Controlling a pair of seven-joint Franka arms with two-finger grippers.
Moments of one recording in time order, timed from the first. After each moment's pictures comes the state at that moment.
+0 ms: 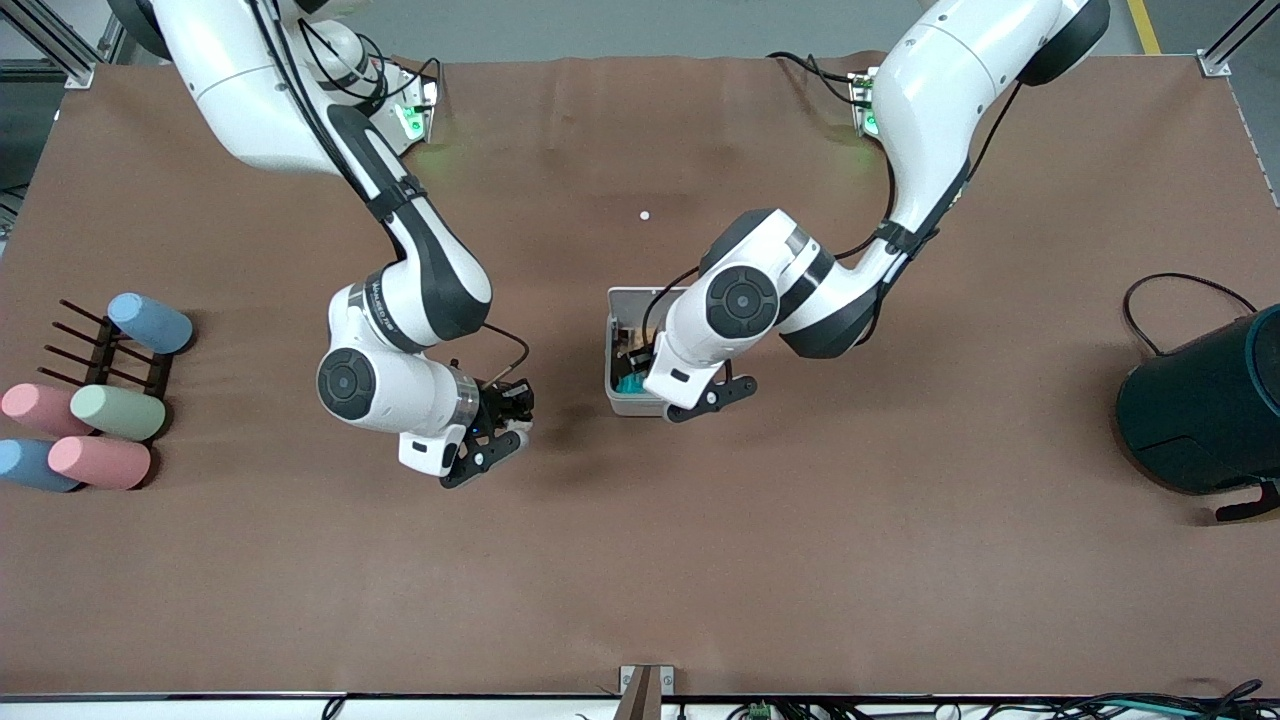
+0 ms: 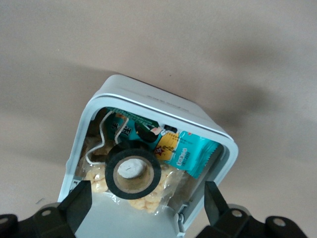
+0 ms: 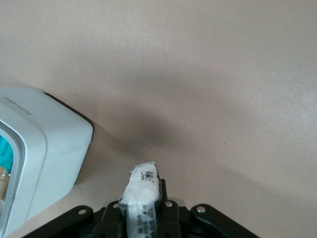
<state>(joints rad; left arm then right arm) -0.33 0.75 -0.49 -1.35 0.03 2.04 -1.09 0.29 0.65 0.14 -1.53 0.30 2.13 -0.19</state>
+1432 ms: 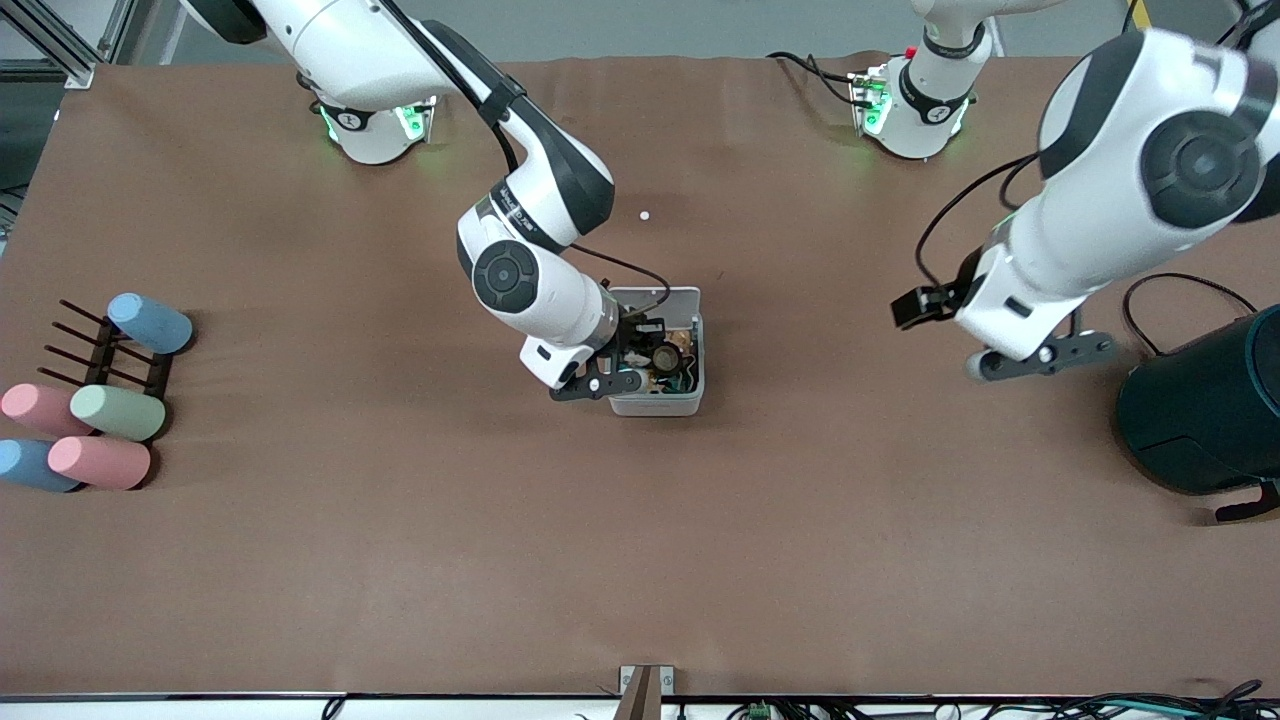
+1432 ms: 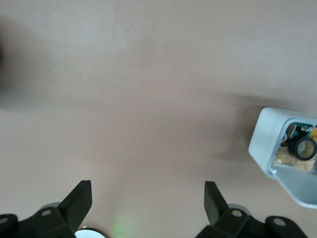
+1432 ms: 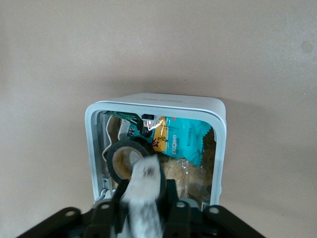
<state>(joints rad) 0.15 0.18 -0.49 -1.51 0.04 1.54 -0.46 0.52 0.62 0.19 -1.47 0.30 2.18 0.47</state>
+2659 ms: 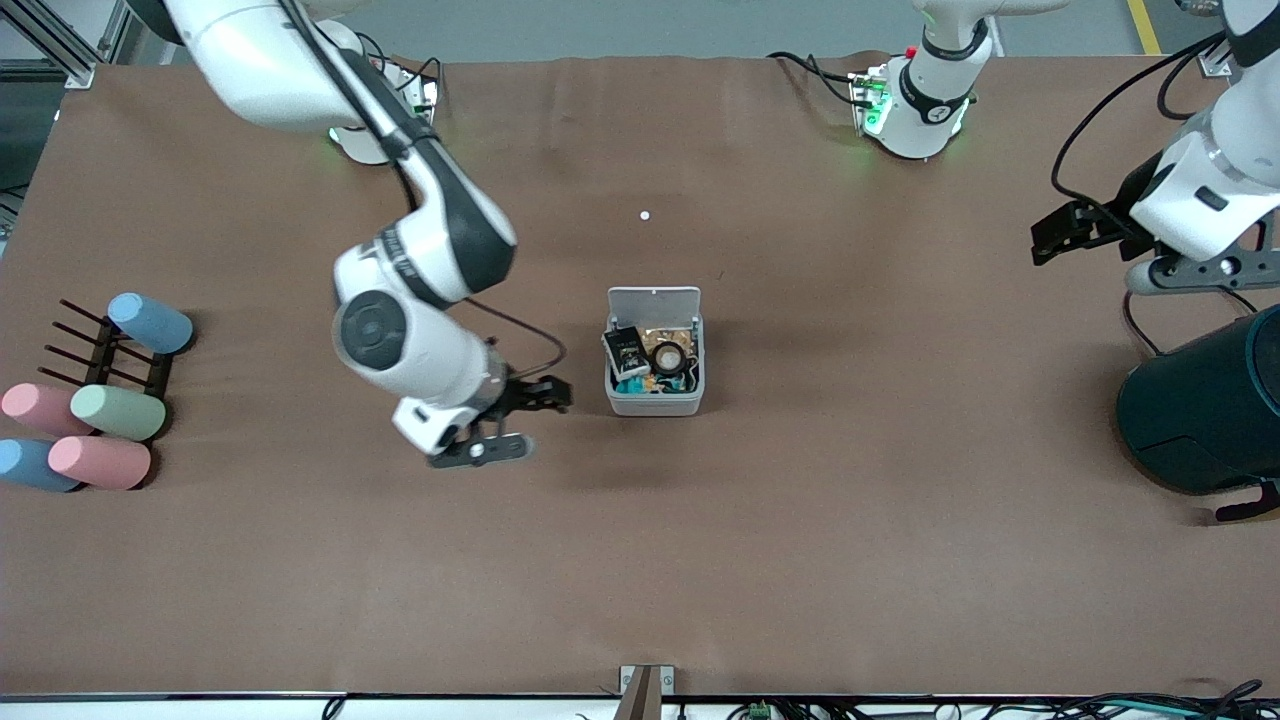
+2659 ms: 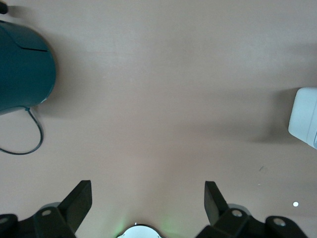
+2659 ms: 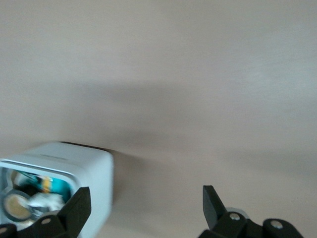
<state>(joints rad) -0.02 -0.02 -0.10 -1.60 0.00 1.49 -0.16 0.28 0.58 0.17 -1.40 0.13 1.99 0.25</state>
